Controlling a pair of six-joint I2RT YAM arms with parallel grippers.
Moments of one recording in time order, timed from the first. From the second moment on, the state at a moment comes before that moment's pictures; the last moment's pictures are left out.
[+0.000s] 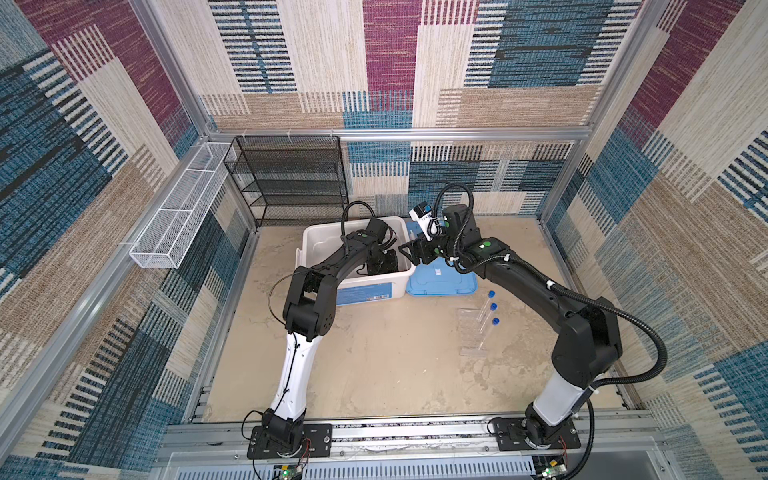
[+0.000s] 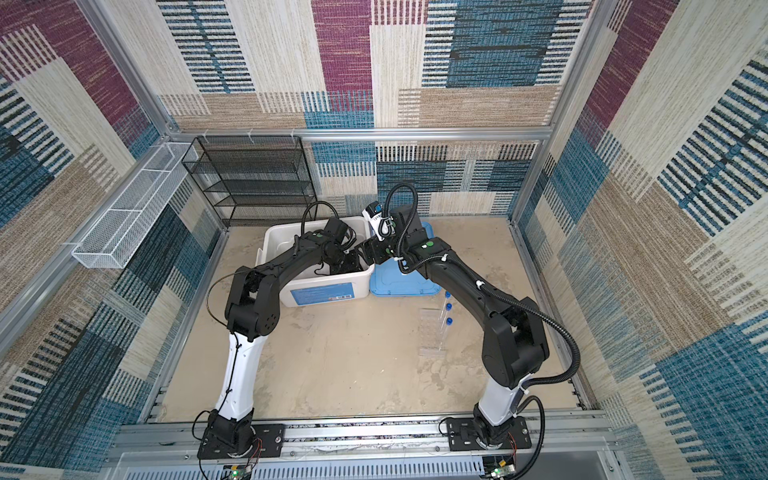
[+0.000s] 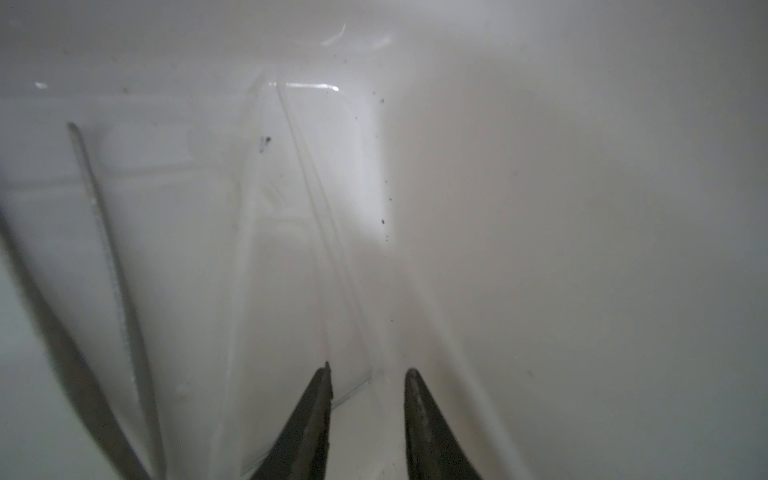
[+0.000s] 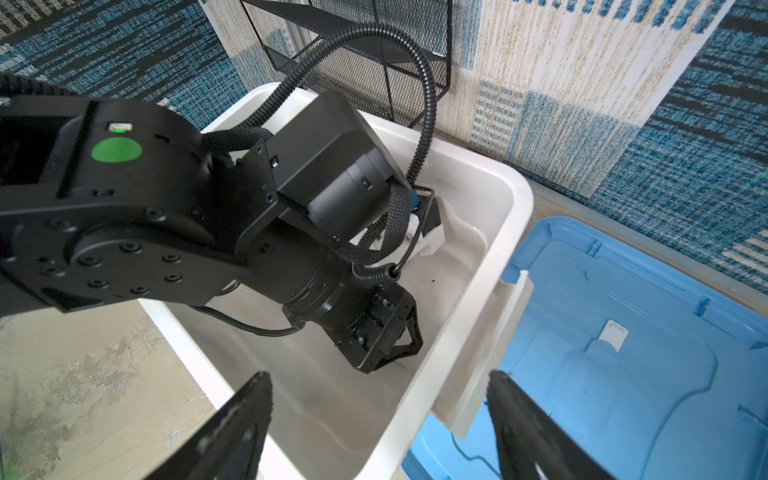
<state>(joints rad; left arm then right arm) -0.42 2.32 1.94 -0.74 0.32 -0.53 0.51 1.73 1.51 -0.33 -0.30 -0.02</state>
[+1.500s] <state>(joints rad) -0.41 1.38 1.30 -0.40 0.33 -0.52 0.20 1.68 1.39 -0.35 -0.11 0.05</state>
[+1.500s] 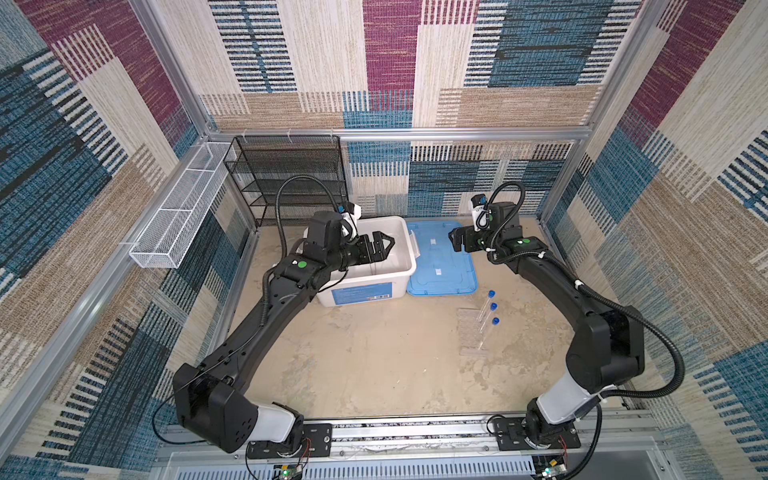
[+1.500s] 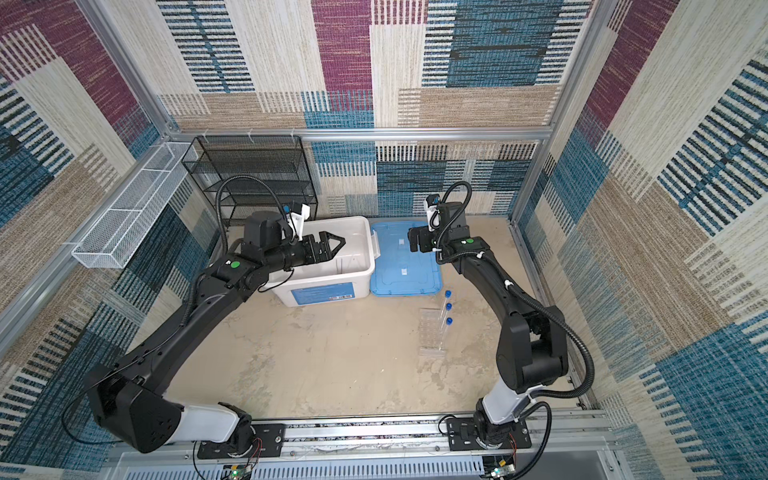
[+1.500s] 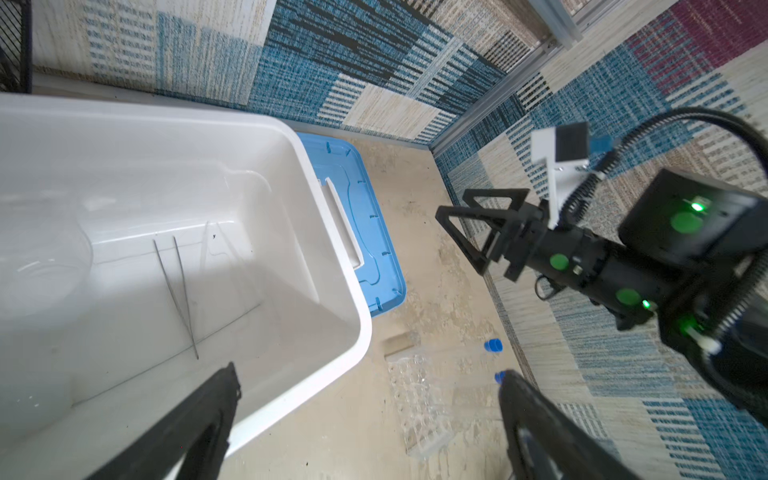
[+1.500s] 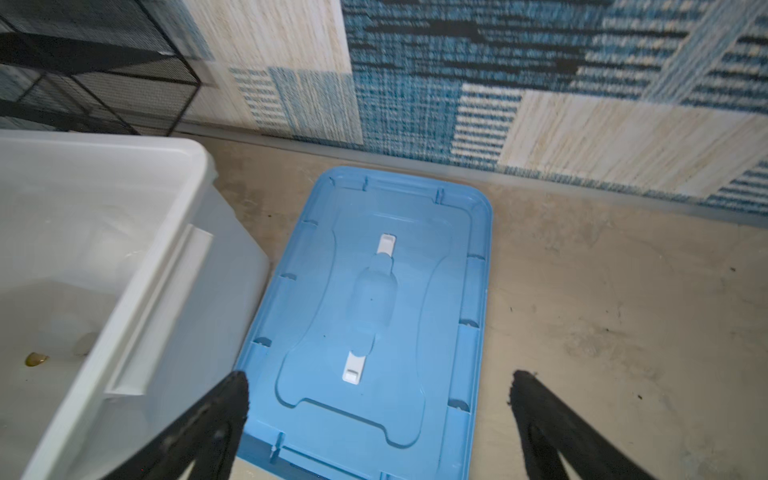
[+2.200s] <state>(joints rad) -0.41 1.29 1.11 -0.37 0.45 -0.54 0.07 2.03 1.46 -0.39 -0.19 0.08</state>
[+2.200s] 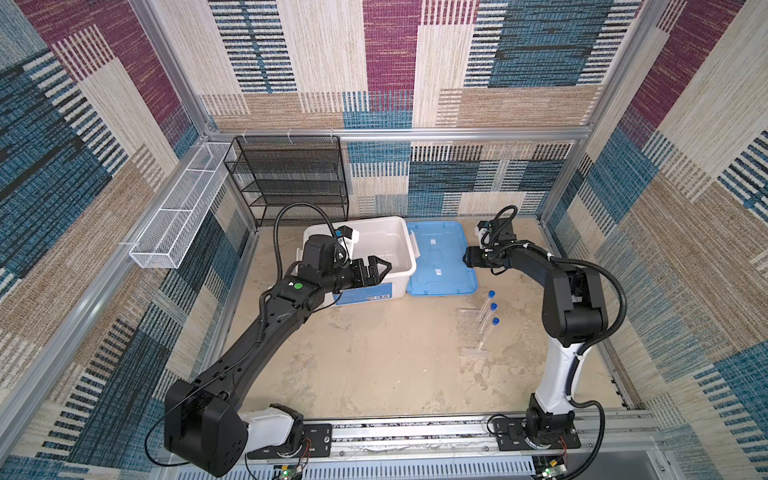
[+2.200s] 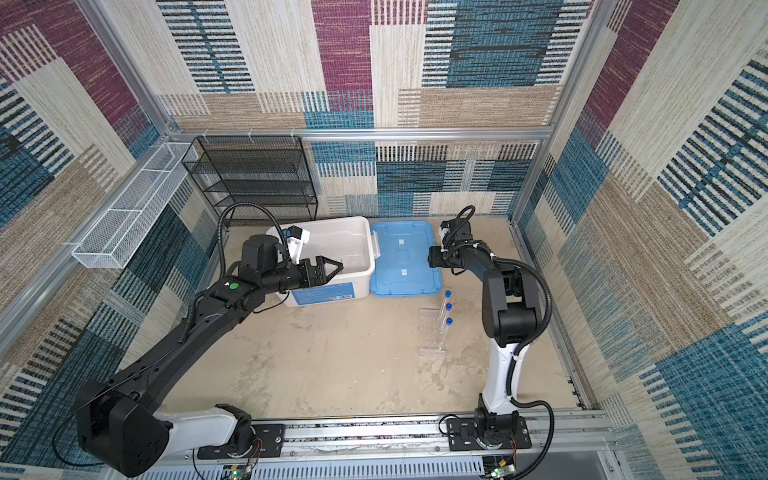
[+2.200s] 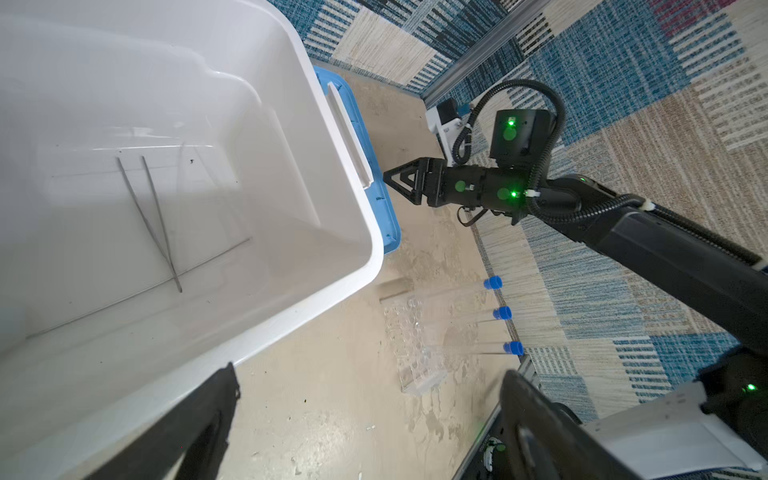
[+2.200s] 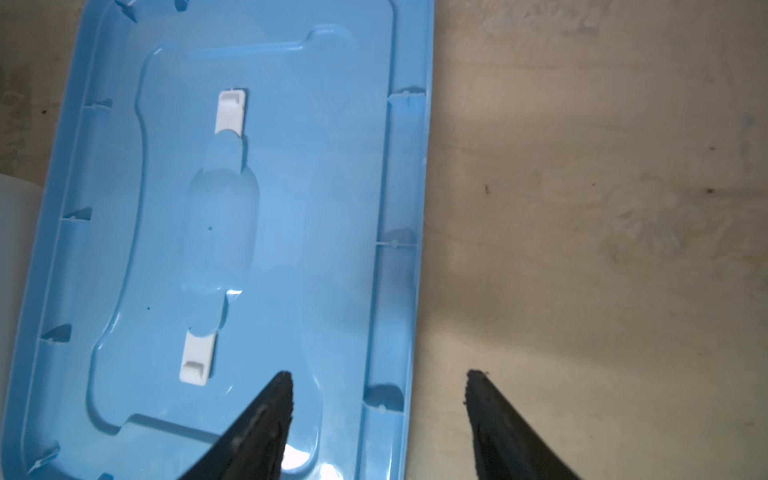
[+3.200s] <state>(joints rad) -0.45 1.29 1.10 -0.41 0.47 -0.58 0.07 2.00 1.46 -0.37 -0.10 0.07</state>
